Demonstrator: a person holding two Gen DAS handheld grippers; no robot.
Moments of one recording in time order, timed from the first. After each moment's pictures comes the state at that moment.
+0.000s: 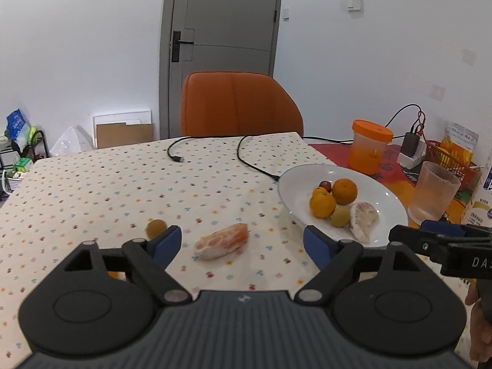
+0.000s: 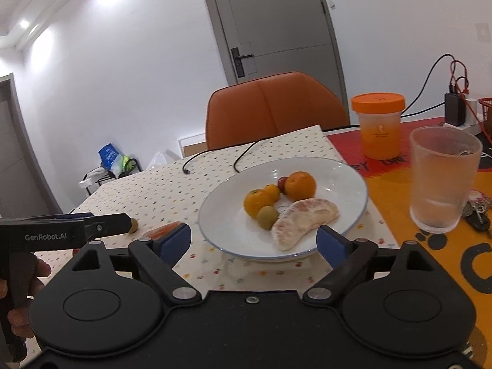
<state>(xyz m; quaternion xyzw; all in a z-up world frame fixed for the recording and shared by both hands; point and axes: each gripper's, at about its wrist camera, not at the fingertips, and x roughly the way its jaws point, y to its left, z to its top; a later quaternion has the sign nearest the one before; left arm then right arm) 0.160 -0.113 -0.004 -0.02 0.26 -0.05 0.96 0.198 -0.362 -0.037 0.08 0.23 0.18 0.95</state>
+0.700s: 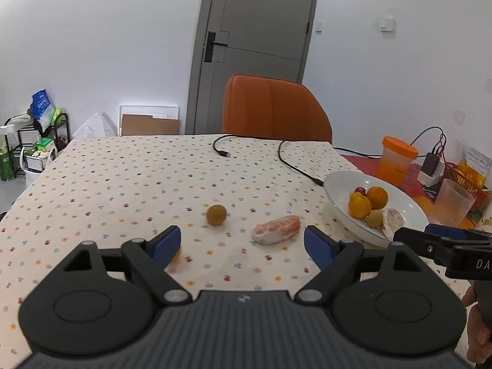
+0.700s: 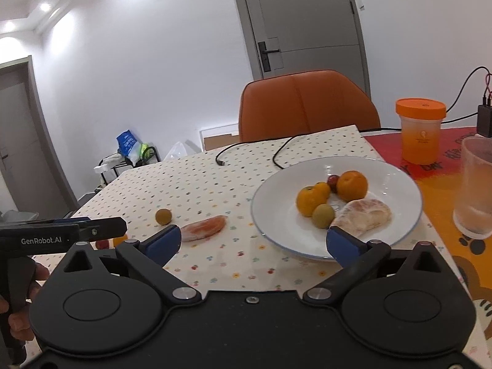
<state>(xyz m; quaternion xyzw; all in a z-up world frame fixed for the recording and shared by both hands) 0.131 -0.052 -0.009 -0.07 0.25 -0.01 0.97 0.190 -0.305 -0.031 0.06 0.24 0.22 0.95</state>
